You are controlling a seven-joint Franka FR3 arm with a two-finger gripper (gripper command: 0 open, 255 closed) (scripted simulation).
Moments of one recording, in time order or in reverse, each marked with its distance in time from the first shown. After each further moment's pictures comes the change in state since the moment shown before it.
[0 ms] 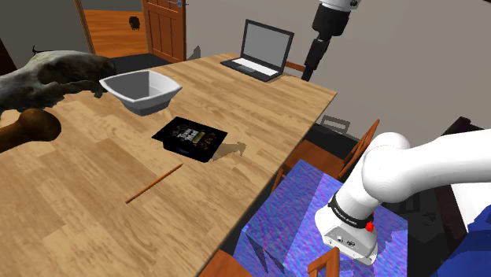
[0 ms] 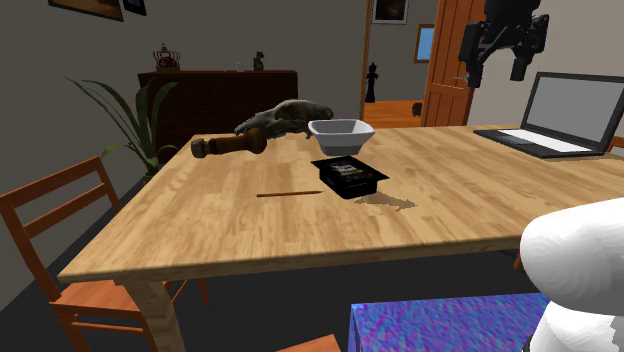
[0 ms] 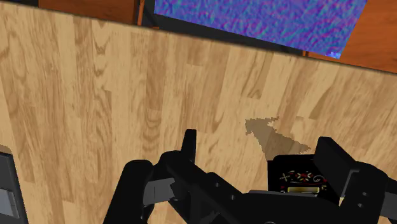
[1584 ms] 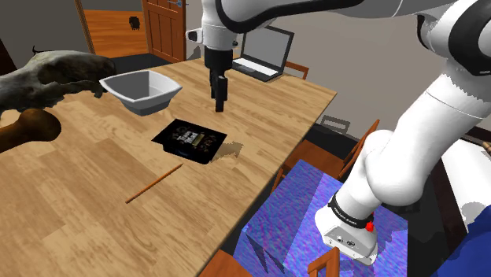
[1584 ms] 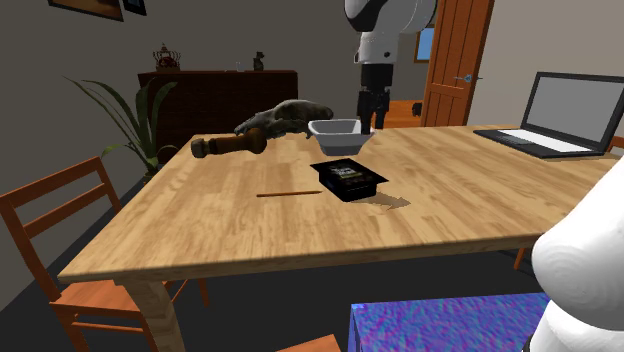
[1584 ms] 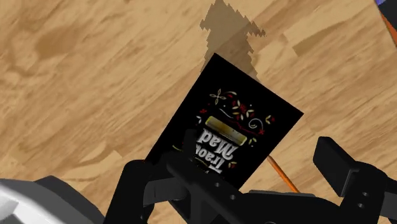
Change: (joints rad) arm 0.219 0.731 0.026 0.288 0.102 0.329 -0.475
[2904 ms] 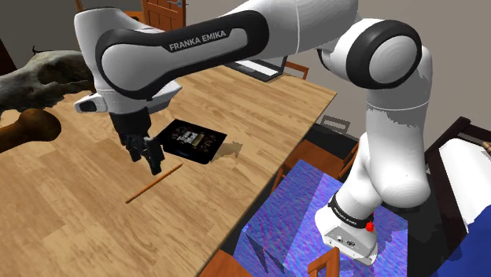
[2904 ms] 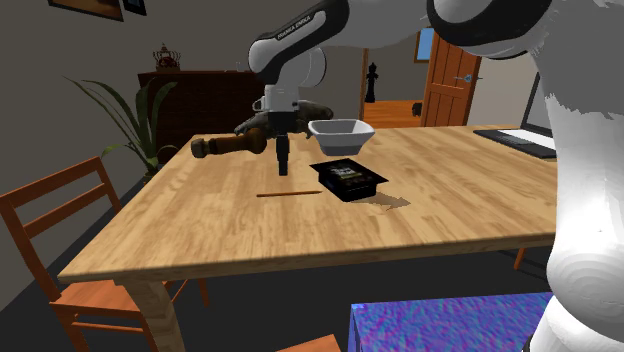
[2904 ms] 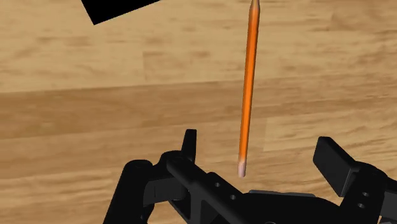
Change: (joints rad) arm 0.185 0.565 0.177 0.463 -0.009 -0.012 -0.322
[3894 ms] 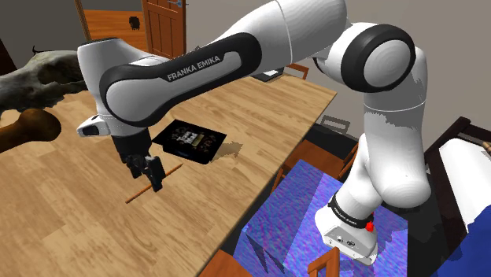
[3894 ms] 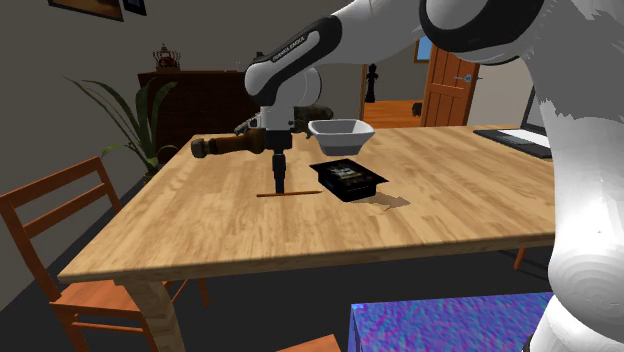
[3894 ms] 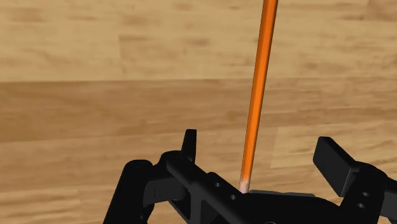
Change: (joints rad) arm 0.014 0.034 0.010 -0.067 -0.005 0.094 -0.020
